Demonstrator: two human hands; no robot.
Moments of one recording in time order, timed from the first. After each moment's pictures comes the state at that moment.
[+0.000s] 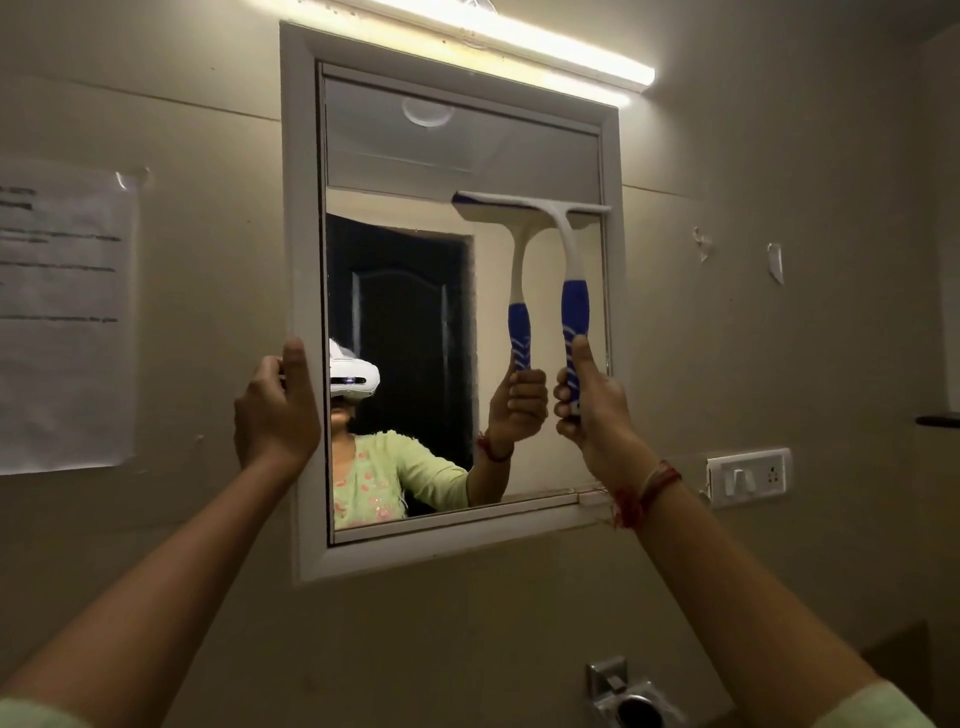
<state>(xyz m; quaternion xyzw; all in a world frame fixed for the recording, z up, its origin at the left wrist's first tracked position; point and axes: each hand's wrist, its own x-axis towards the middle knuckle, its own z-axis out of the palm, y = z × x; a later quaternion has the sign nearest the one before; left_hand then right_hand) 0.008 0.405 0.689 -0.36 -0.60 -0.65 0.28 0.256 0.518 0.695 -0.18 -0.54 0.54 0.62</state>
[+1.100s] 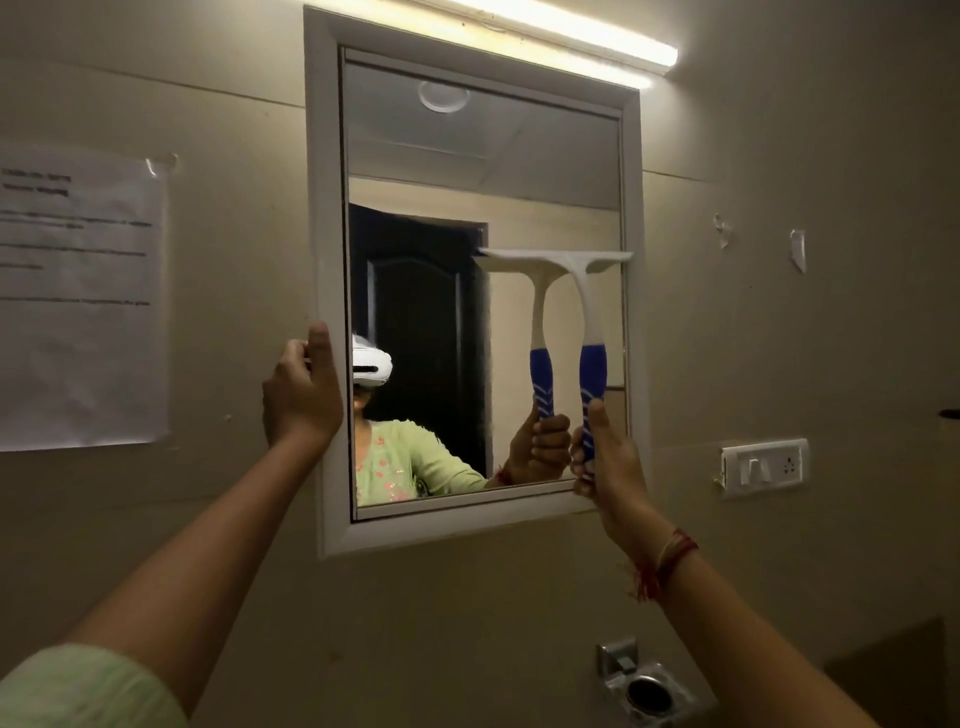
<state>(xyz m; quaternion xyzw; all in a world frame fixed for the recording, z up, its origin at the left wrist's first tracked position) 0.006 0.406 0.689 -0.37 -0.60 -0.66 0.25 0.255 0.530 0.620 -0.20 -0.56 0.53 0.60</state>
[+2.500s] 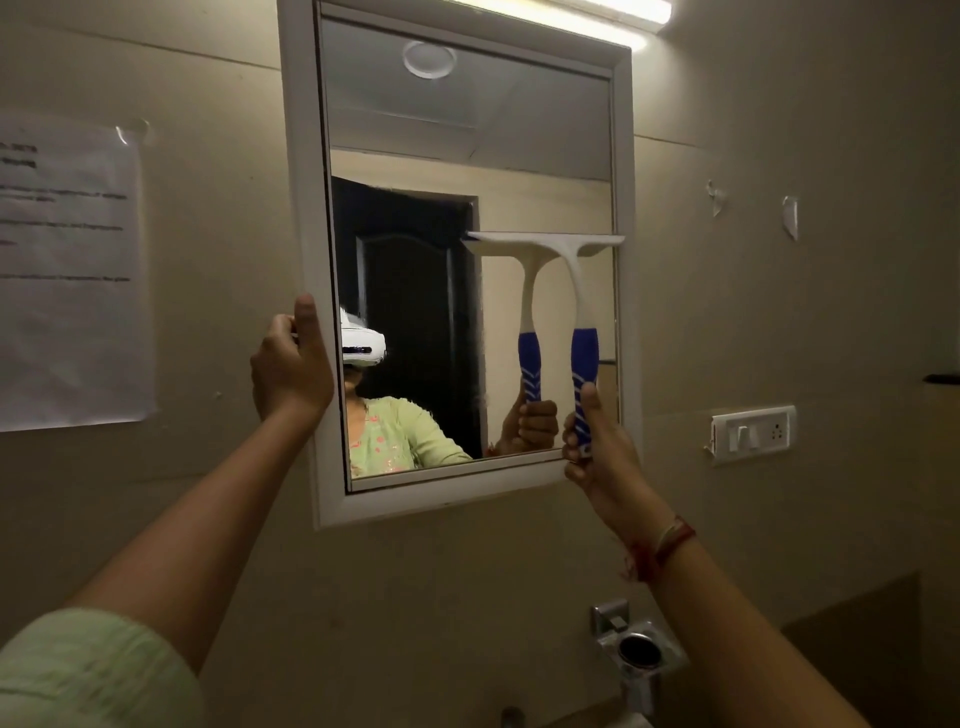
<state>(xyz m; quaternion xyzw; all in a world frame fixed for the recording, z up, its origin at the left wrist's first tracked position) 0.005 0.409 0.689 -0.35 -0.61 -0.66 0.26 0.262 0.524 0.603 -0.16 -0.54 0.61 0.56</state>
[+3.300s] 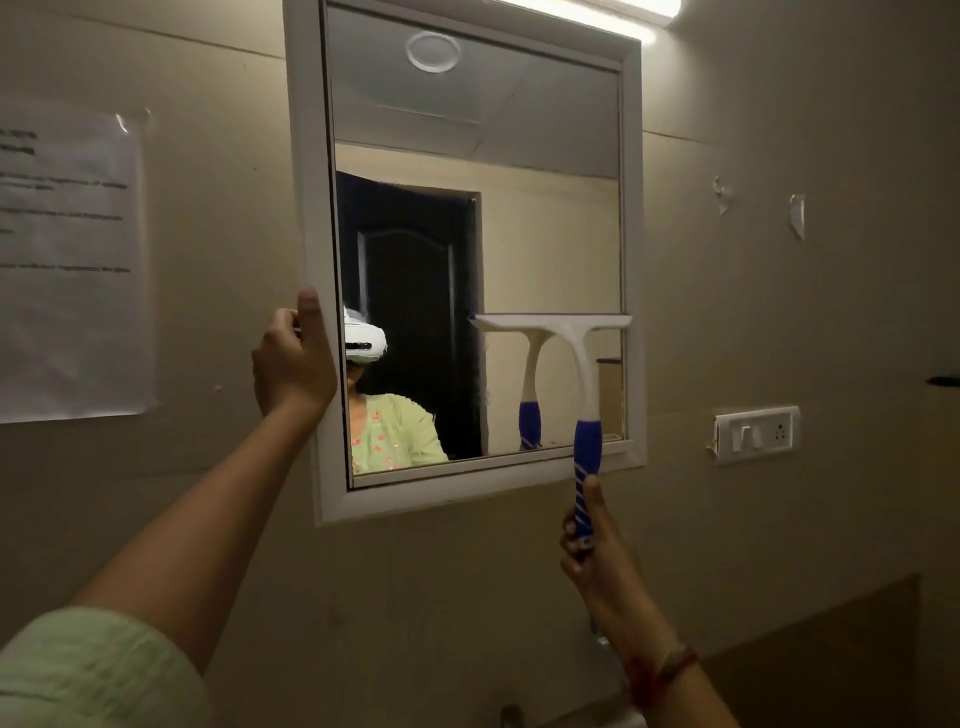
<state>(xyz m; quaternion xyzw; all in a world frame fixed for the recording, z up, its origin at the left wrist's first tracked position) 0.003 0.411 0.688 -0.35 -0.61 -0.66 0.26 0.258 0.511 0.516 -0.20 -0.45 0.69 0.53</state>
